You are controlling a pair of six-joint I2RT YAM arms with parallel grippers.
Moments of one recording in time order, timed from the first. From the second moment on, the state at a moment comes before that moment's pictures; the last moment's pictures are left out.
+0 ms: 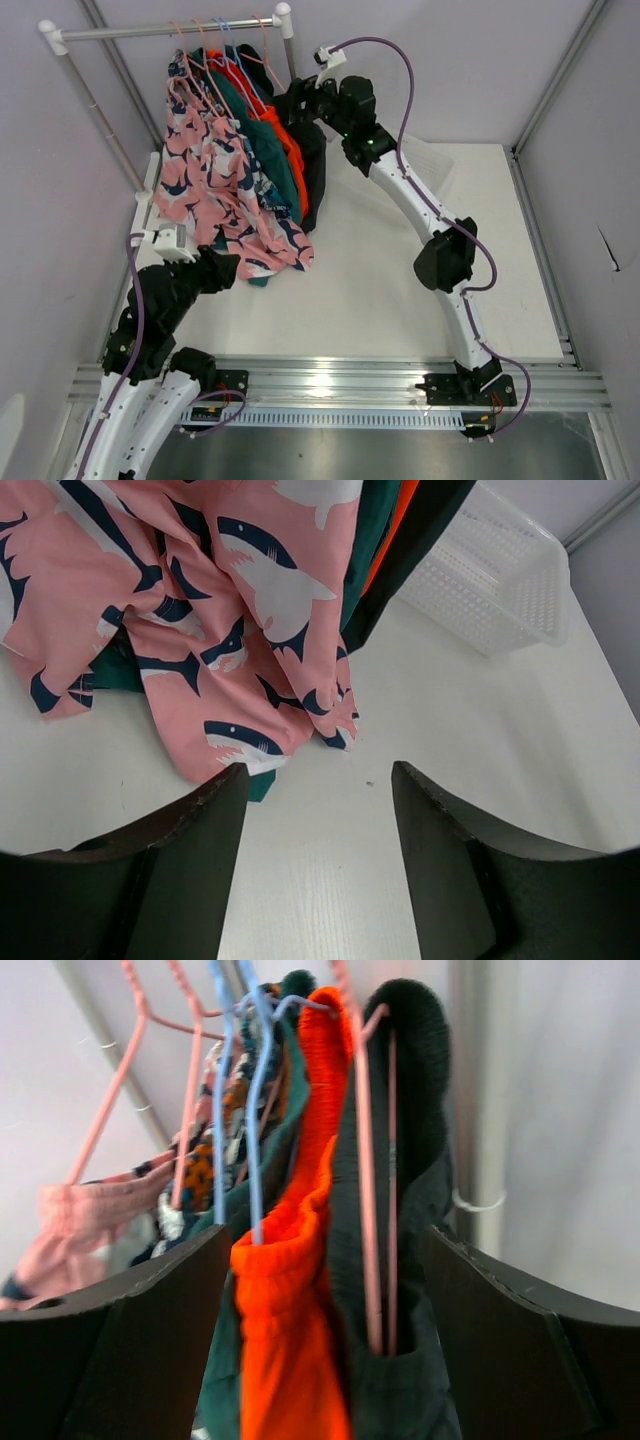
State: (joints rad) left arm -0.30 0.38 0.70 -0.57 -0.02 -0.42; right arm 0.60 2.29 2.46 -0.04 -0.23 0.20
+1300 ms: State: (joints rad) left arm -0.30 0.36 0.70 -0.57 0.01 -0.42; right arm 0.61 2.45 2.55 0.14 -0.16 0.27
